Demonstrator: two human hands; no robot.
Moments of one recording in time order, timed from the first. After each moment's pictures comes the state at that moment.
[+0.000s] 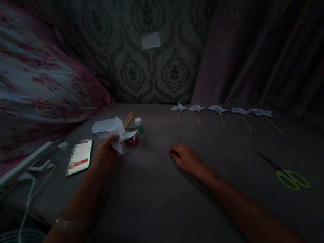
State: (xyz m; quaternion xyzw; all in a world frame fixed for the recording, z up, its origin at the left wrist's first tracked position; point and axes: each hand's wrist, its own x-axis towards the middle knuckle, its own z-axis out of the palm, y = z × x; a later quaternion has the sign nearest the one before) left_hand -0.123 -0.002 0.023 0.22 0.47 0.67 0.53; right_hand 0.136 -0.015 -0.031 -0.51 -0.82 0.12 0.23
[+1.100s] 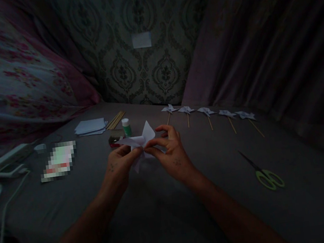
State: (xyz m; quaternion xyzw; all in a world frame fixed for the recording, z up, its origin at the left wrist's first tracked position) left_hand -0.025 -0.058 0.030 0.41 0.47 0.60 0.51; right_hand 0.119 -0.050 0.033 -0.45 -0.72 0.19 0.50
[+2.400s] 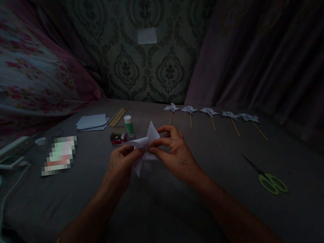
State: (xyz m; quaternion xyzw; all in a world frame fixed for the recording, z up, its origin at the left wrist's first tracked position) left_hand -0.027 -0.063 0.033 0.40 0.44 0.58 0.55; right_hand 0.122 -0.052 0.040 -0.46 -0.73 0.21 0.46
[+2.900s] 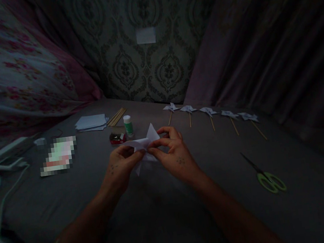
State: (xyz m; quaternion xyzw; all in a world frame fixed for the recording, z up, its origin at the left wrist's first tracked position) left_hand -0.026 -0.061 0.024 0.44 0.39 0.61 0.52; right_hand 0.119 -0.055 0.042 -0.48 -0.71 0.23 0.45
